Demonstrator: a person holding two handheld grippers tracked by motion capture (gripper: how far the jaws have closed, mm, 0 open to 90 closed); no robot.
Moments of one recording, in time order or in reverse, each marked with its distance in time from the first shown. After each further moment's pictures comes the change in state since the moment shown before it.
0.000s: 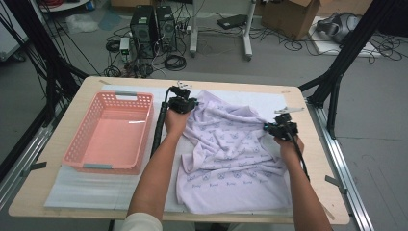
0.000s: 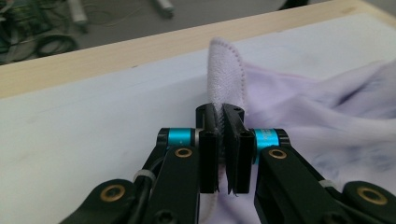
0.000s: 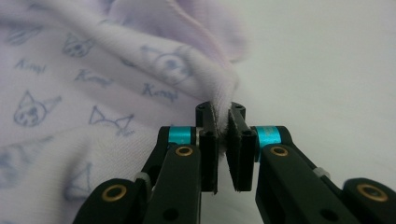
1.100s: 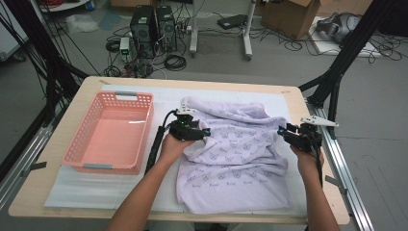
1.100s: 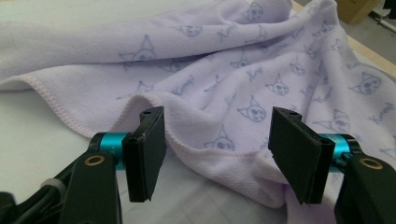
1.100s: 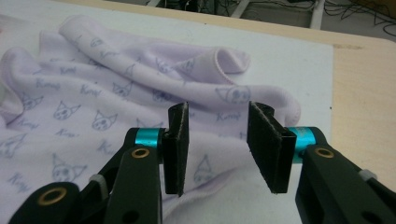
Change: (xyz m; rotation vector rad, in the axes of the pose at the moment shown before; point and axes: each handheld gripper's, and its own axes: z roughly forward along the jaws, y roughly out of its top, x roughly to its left) left arm -0.053 -0.050 -0.061 0.042 -0.334 0.043; right arm 0.003 -0.026 -0.077 -0.207 0.002 0.069
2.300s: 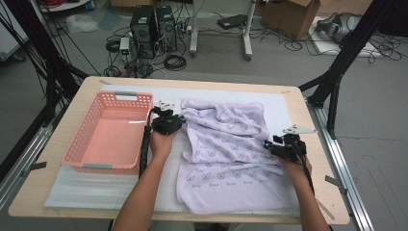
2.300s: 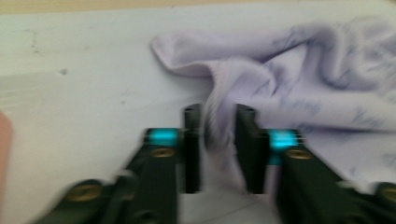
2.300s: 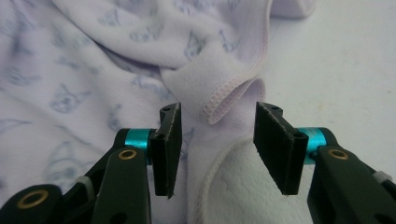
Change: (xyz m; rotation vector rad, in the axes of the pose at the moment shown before) left arm 0.053 -0.012 -0.014 -0.102 0.313 -0.148; right arm 0.023 -0.030 0.031 0.140 0.079 -0.087
